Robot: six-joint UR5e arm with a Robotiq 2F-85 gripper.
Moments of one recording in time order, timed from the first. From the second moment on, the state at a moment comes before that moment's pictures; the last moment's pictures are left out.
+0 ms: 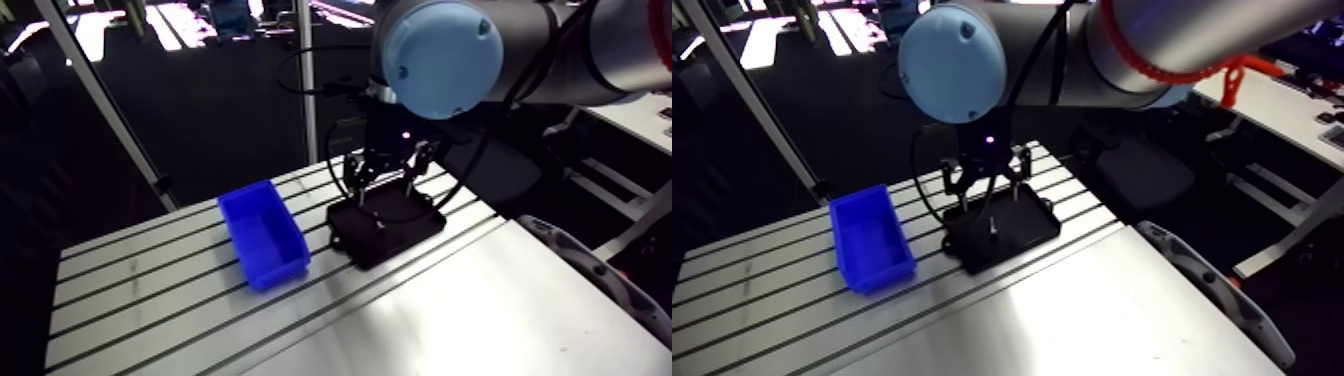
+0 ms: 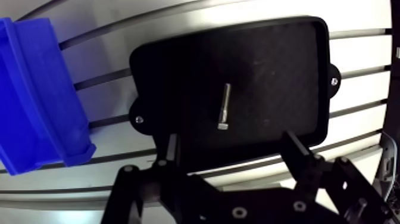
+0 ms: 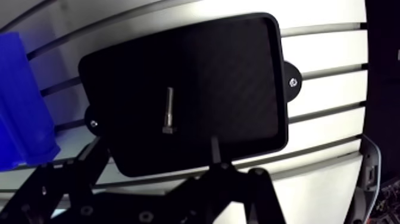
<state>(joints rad) -0.52 -1.26 1.90 -2.15 -1.59 -1.88</state>
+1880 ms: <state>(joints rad) -0.52 -1.16 1.91 -2.23 -1.60 -1.74</state>
